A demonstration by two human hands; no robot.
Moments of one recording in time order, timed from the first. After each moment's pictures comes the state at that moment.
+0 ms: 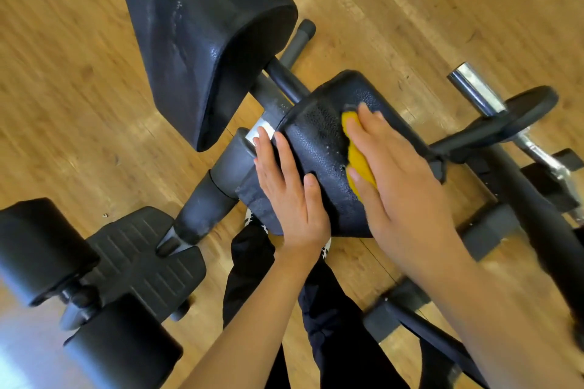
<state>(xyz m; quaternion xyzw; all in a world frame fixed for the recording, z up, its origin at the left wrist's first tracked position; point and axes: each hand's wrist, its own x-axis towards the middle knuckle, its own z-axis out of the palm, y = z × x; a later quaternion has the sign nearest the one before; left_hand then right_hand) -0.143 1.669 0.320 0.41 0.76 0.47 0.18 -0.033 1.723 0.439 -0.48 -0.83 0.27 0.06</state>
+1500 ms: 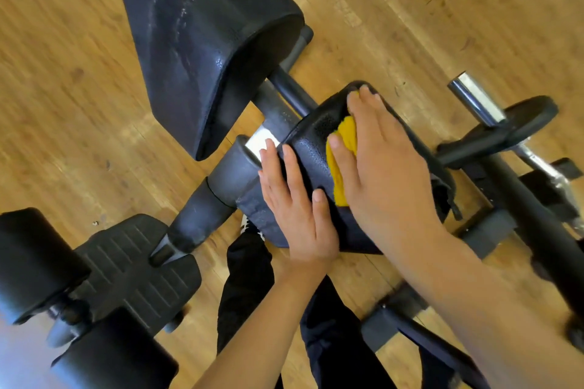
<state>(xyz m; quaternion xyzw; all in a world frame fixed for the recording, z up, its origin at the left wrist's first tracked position) -0.144 1.670 0.320 0.41 0.76 0.48 0.17 -0.089 1.750 0.441 -0.56 -0.80 0.23 0.02</state>
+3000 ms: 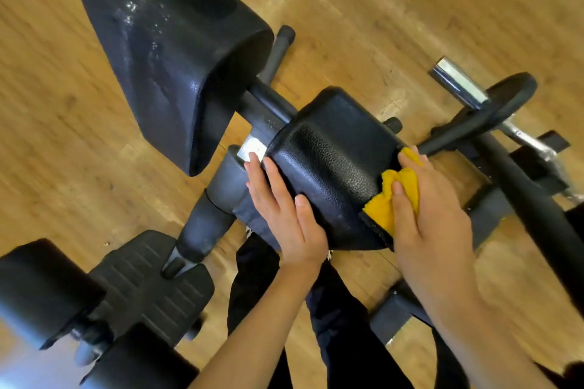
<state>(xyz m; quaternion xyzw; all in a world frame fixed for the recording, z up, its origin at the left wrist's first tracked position) -0.147 1.667 0.322 0.40 0.76 0.46 0.21 -0.022 1.706 0.443 -0.71 -0.64 0.29 0.11</state>
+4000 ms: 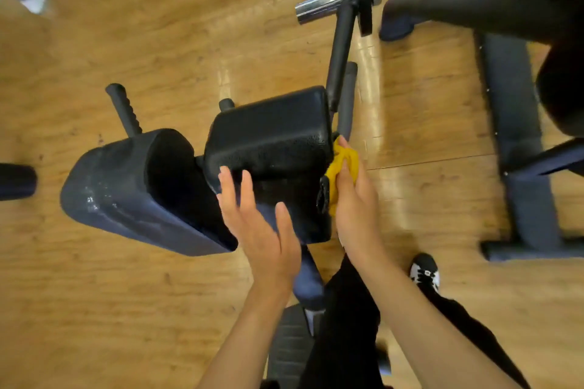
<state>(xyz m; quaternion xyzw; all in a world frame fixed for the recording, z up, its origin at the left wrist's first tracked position) -0.220 1.655 0.375 0.80 0.51 0.28 0.17 -0.096 1.621 0.371 -0.66 -0.09 0.46 0.59</state>
